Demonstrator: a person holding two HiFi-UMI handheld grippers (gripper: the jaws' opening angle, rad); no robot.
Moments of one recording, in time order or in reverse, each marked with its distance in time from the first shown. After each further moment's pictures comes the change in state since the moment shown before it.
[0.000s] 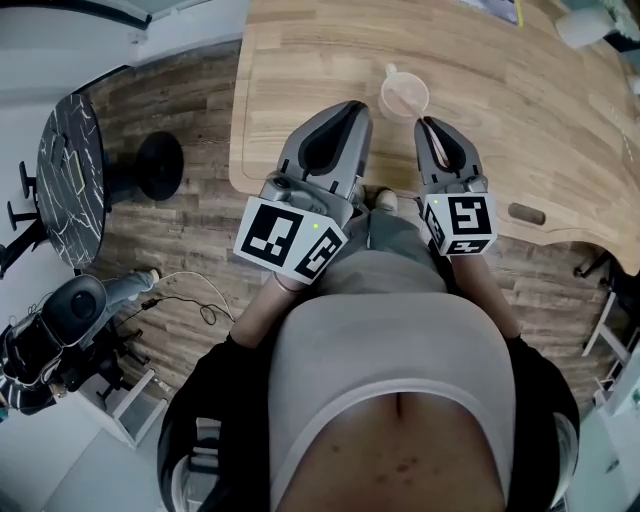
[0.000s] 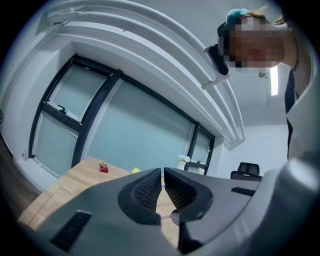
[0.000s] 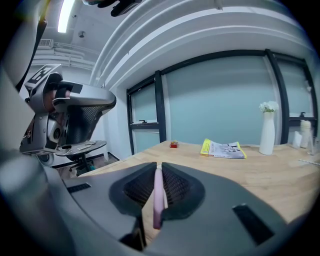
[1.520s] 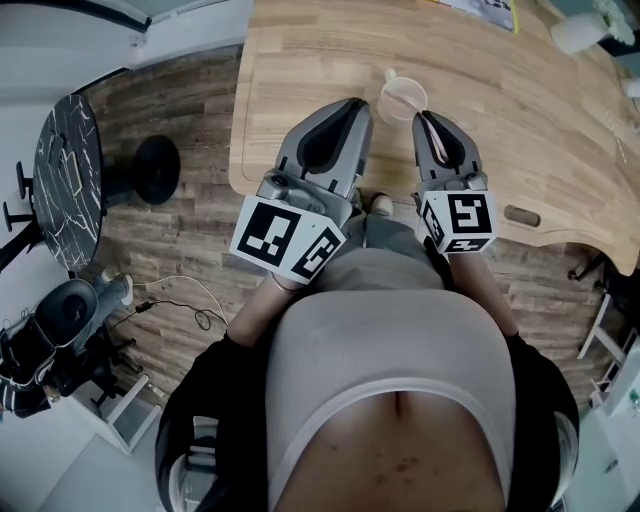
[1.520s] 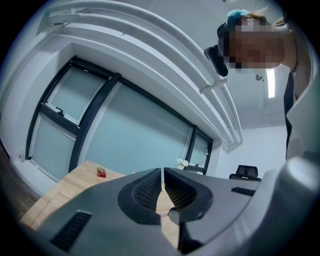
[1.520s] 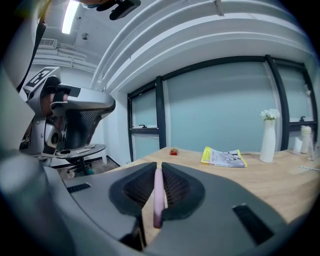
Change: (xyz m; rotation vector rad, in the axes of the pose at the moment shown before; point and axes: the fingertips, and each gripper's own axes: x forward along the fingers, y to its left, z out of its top) left arm -0.004 -0.003 0.018 0.006 -0.040 -0.025; right arm 0.003 0.003 0.028 -0.020 -0.057 -0.010
